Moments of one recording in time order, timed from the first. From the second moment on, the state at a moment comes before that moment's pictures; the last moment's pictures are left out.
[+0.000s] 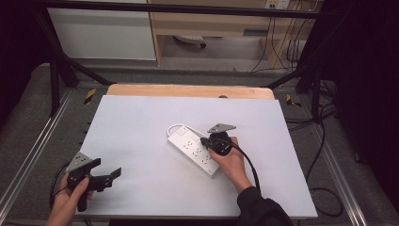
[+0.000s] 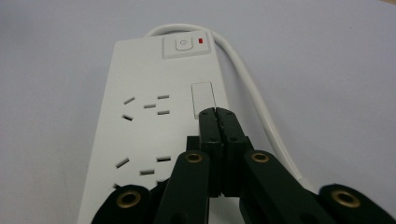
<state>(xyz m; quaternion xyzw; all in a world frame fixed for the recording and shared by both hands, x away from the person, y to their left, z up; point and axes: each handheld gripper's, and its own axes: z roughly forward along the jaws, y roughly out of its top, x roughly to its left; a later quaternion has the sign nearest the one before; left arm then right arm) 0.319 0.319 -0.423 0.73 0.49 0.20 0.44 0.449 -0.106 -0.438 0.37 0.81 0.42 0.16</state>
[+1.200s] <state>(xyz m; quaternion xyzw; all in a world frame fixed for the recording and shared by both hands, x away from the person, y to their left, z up) 0.319 0.319 -0.423 0.73 0.49 0.20 0.43 0.448 -0.105 -0.440 0.37 0.81 0.43 0.16</state>
